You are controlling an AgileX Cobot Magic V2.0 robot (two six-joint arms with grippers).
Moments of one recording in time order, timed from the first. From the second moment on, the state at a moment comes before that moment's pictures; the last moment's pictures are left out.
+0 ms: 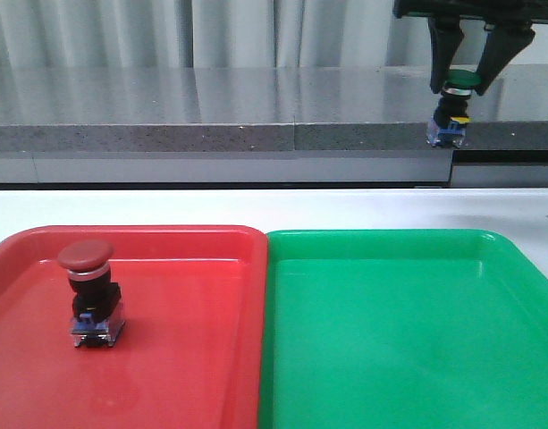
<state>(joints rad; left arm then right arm) 0.00 0.00 0.00 -0.05 0.15 -0.03 0.19 2.02 -2.01 0.00 1.24 0.26</state>
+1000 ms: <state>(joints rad) 0.00 0.00 0.00 -0.05 0.15 -0.03 0.60 1.95 -1.61 -0.07 1.18 0.55</state>
